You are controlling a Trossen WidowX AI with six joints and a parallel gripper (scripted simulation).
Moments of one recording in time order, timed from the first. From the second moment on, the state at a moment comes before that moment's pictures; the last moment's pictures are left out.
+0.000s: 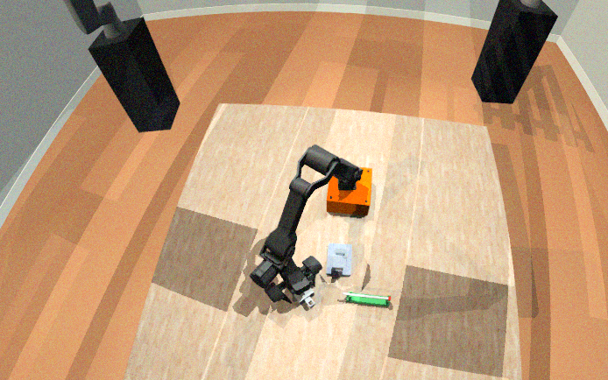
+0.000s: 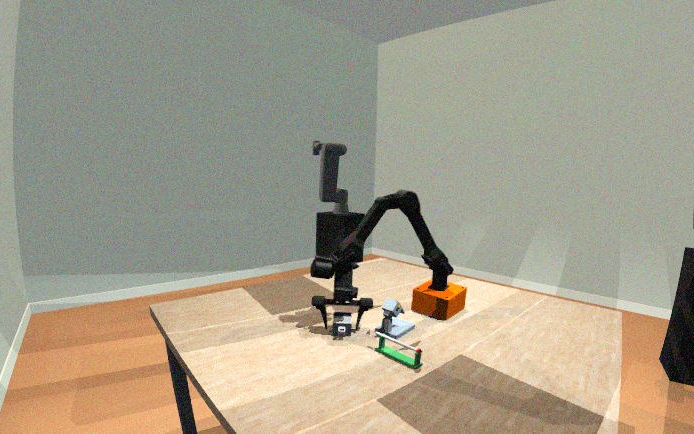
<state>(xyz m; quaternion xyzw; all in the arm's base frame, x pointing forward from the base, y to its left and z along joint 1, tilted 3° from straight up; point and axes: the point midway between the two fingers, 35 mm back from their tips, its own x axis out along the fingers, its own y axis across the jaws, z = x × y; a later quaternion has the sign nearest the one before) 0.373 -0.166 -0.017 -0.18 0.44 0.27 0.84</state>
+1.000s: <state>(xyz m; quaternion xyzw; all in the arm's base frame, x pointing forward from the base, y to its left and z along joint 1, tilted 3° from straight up) 0.369 -0.166 0.015 -0.16 0.45 0.28 0.83</state>
